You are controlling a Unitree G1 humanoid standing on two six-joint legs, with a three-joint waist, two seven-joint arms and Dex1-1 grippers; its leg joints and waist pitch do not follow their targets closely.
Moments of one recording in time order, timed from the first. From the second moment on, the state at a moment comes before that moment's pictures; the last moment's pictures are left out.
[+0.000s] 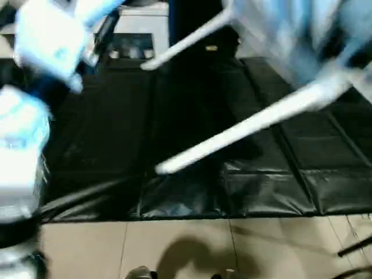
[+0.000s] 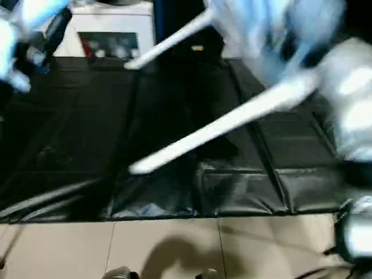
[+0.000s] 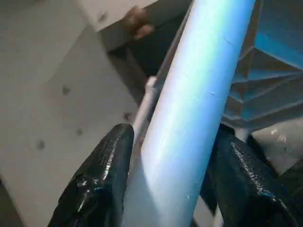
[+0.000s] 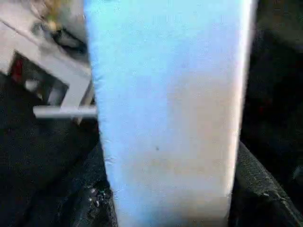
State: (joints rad) left arm -0.45 0.47 0.16 -0.45 -0.02 0.25 -0.29; right arm -0.87 -0.76 -0.03 0.00 0.19 0.56 0.45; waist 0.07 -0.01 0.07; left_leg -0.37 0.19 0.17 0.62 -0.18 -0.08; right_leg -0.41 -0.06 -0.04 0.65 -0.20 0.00
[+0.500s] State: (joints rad) left arm -0.39 0.44 0.22 -0.29 -0.05 0.26 -0.28; right arm -0.89 -0.73 -0.20 -0.02 0.48 0.52 0.77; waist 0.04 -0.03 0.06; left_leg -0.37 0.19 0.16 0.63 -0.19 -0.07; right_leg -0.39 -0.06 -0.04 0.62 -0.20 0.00
